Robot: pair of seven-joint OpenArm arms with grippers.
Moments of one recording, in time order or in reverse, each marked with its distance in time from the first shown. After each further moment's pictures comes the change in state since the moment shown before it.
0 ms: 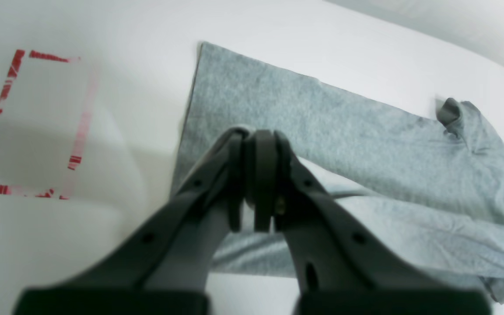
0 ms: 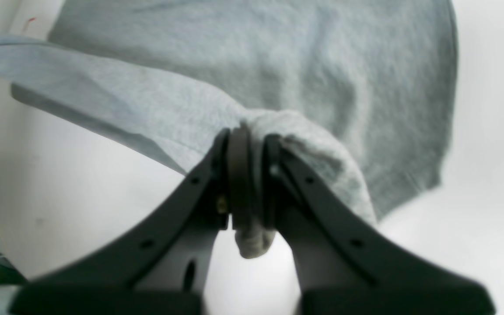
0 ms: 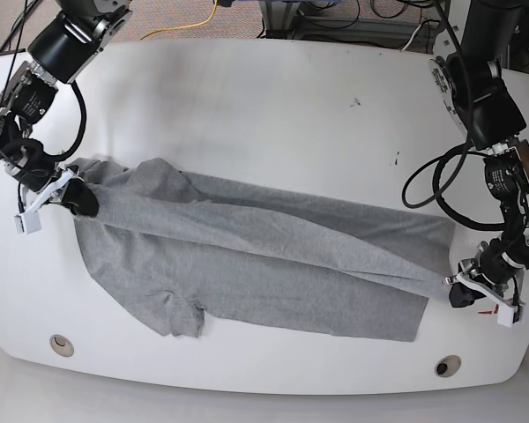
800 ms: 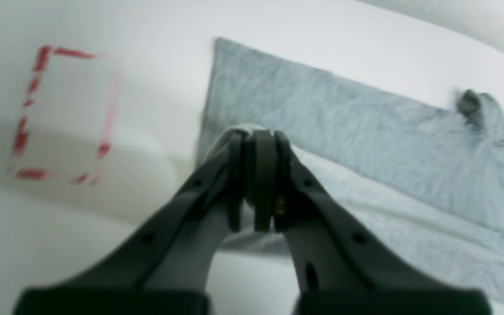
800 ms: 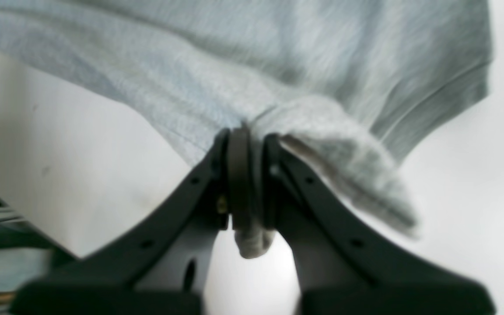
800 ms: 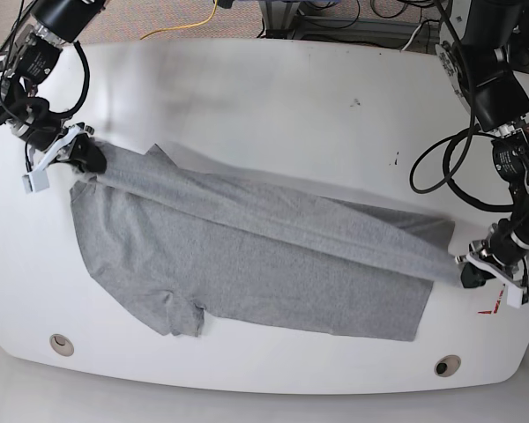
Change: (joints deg) left arm 4.8 -2.3 -0.5 4.3 -1.0 -0.2 0.7; right arm -12.5 -0.2 0.3 6.0 6.7 0.0 -0.2
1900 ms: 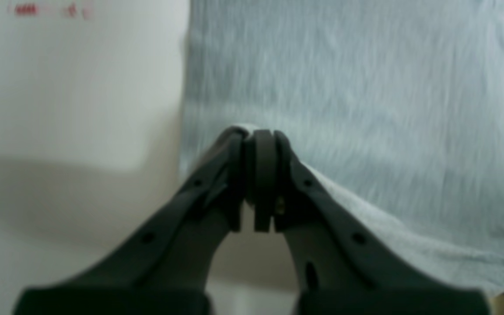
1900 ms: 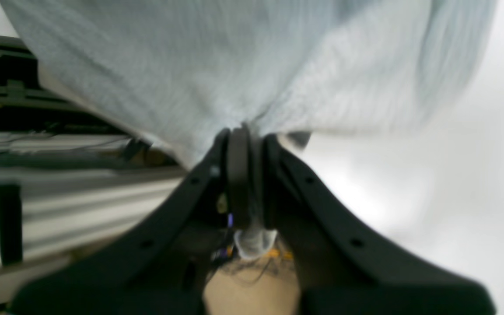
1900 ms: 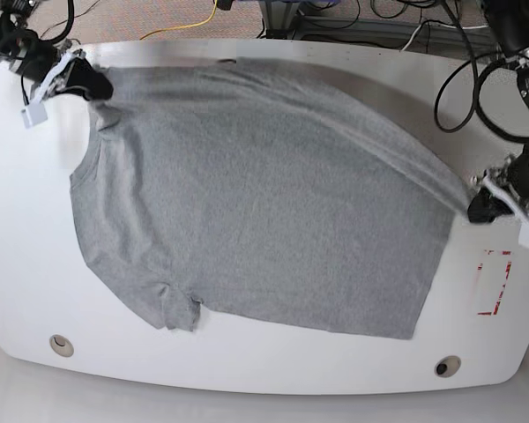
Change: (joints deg) left arm 22.6 -9.1 -4.9 19.0 -20.8 0.5 11.7; right arm -25.0 6.3 -0.5 4.5 23.0 -0.1 -0.4
